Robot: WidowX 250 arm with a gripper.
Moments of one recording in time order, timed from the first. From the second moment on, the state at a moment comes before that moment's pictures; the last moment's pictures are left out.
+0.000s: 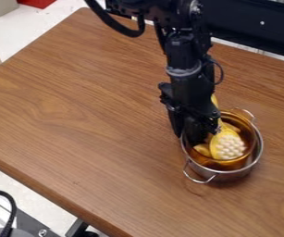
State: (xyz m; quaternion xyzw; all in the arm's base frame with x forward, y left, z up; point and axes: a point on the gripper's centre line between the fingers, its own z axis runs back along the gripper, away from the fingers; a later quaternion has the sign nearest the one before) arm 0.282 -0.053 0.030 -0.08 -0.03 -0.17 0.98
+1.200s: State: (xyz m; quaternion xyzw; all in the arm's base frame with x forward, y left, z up) arm 0.286 -0.012 0.034 -0.08 -0.04 -0.11 0.99
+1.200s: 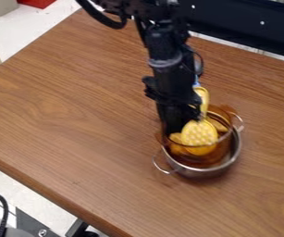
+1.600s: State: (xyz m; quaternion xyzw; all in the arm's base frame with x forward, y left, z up) arm 0.294 0.036 0.046 -0.07 -0.05 -0.07 0.99
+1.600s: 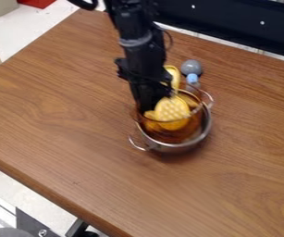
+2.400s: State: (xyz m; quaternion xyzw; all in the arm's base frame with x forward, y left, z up) arm 0.297 0.150 0.055 -0.06 -0.04 -0.02 1.00
